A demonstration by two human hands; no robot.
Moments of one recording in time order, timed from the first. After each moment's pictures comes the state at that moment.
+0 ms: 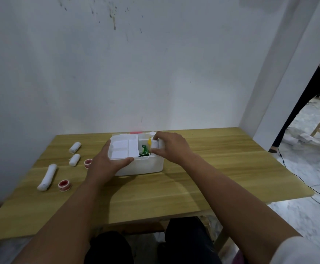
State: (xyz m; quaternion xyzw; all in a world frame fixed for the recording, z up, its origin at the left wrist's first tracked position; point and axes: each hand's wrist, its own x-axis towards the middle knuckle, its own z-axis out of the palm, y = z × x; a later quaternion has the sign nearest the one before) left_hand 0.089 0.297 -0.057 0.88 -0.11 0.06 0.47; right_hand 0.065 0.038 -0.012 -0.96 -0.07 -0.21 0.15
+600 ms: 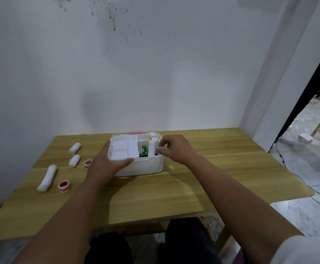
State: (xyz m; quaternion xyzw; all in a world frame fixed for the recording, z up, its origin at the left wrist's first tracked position) left_hand 0.084 0.295 -0.052 0.87 -0.10 0.06 0.47; right_hand 0.068 0.017 -0.020 -0.95 -0.06 -0.16 0.26
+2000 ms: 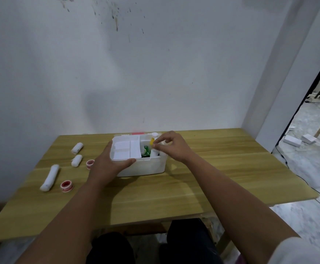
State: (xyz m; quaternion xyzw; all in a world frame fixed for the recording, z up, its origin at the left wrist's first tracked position) left_hand 0.083 0.293 -0.051 0.87 -0.11 0.06 0.47; right_hand 0.072 0.036 -0.017 -0.87 -0.03 -0.14 0.47
